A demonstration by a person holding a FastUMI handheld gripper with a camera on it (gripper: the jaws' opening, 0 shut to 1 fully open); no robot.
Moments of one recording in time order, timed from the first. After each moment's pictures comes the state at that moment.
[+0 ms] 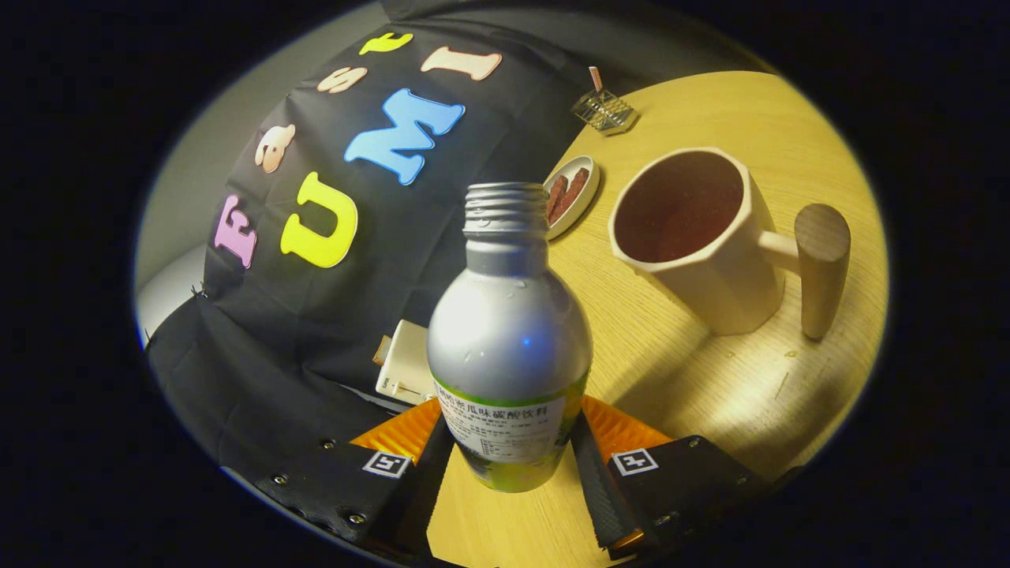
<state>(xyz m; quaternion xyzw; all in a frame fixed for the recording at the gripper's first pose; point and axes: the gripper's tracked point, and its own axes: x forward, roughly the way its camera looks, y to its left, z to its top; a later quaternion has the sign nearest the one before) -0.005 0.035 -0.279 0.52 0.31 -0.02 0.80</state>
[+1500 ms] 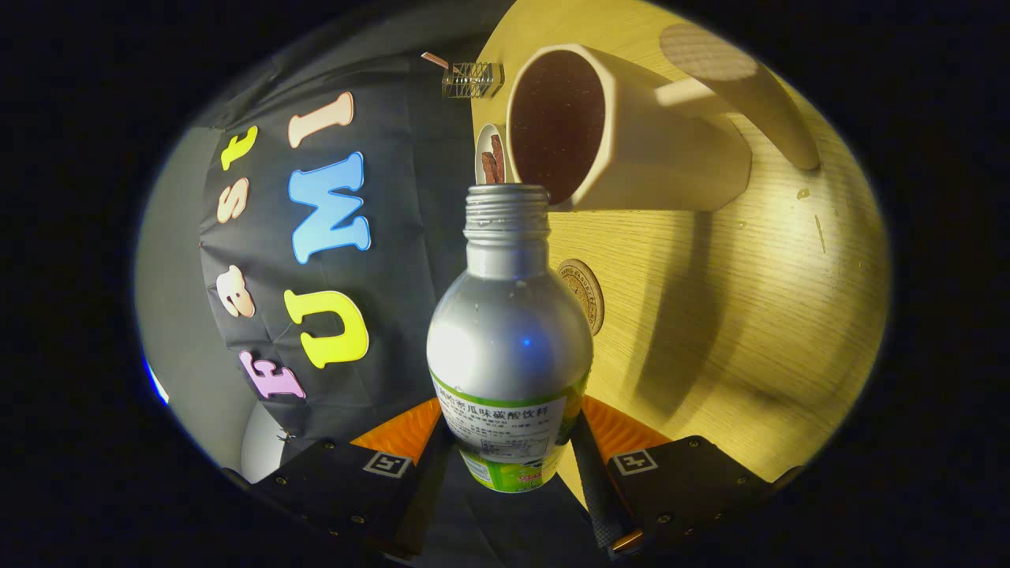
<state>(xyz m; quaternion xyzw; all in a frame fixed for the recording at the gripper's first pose) 0.014 0.044 -0.245 0.75 0.29 -0.05 0.59</state>
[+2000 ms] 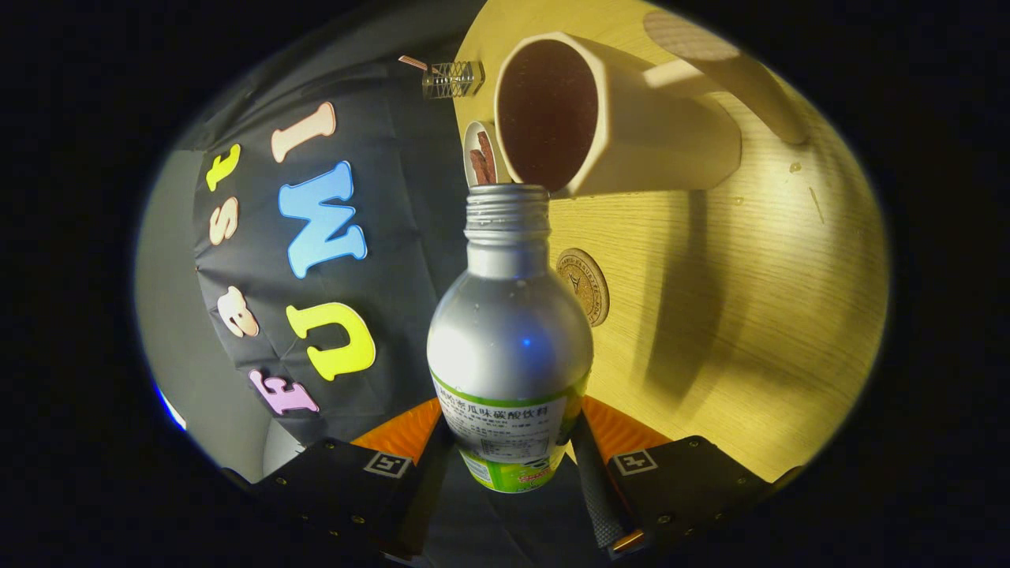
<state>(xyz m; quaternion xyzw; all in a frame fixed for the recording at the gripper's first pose) 0.017 0.048 -0.237 0.77 0.29 -0.05 0.56</state>
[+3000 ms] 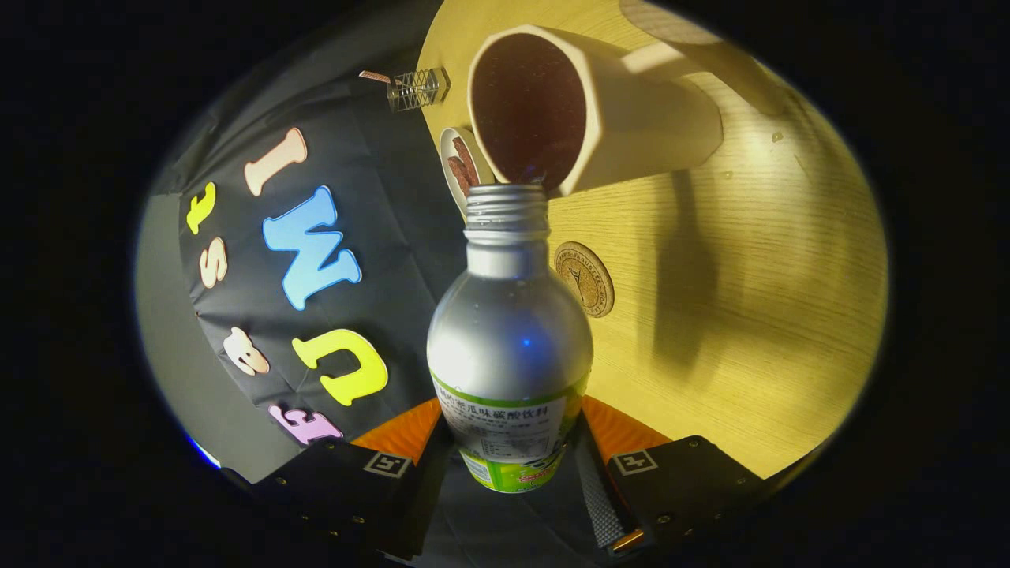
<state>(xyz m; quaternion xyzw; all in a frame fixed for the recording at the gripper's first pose) 0.027 0.048 -0.229 0.82 0.28 -0.08 0.50</state>
